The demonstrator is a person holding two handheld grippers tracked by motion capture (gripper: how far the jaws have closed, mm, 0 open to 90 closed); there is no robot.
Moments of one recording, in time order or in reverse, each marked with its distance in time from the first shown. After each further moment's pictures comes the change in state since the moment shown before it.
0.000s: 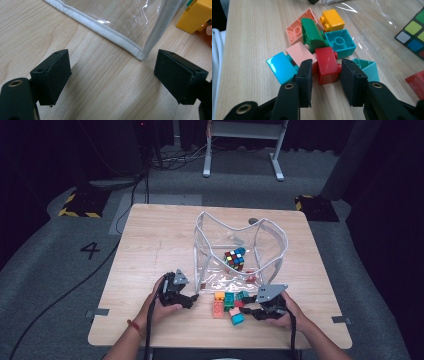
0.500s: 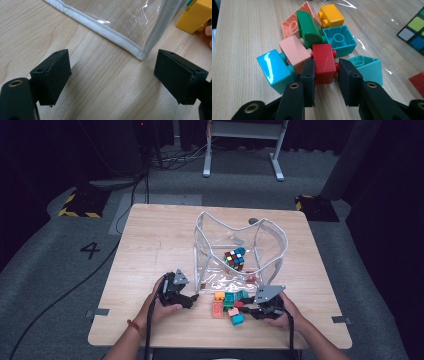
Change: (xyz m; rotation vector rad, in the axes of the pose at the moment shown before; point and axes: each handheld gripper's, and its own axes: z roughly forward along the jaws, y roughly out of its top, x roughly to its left) left arm 0.000 0.000 0.000 0.001 0.000 0.001; right arm 0.000 -0.004 0.008 0.001 -0.011 -0.009
